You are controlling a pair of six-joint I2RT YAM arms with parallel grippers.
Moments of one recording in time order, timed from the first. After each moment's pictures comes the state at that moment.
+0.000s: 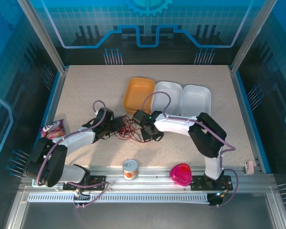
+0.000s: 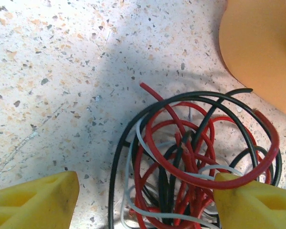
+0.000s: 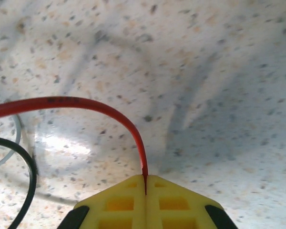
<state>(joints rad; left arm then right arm) -0.35 1.35 0.56 -0.12 -0.05 -0.75 0.90 1.90 1.28 -0.79 0.17 0.63</state>
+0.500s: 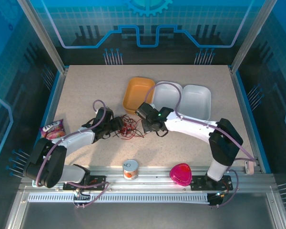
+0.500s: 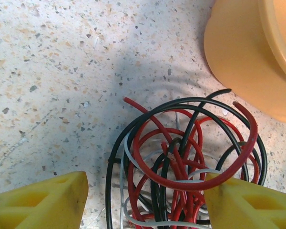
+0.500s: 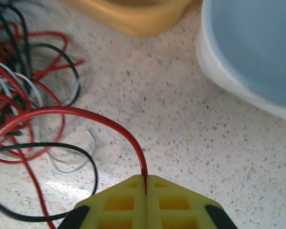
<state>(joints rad) -0.35 1.34 0.56 -0.10 -0.03 -0.74 0.91 1.70 1.27 -0.73 0.28 0.59</state>
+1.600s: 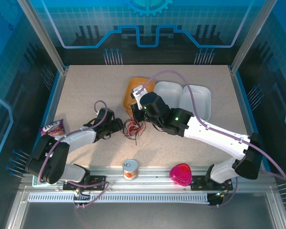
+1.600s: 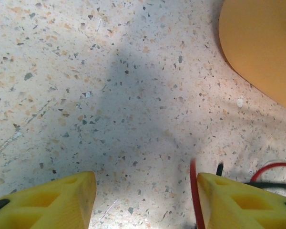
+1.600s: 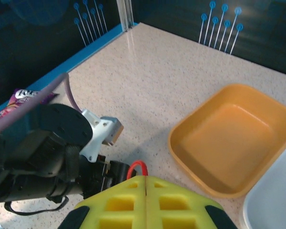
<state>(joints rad) -0.35 1.39 0.56 -0.09 -0.02 -0.74 1.02 1.44 1.37 -0.41 0.30 0.23</state>
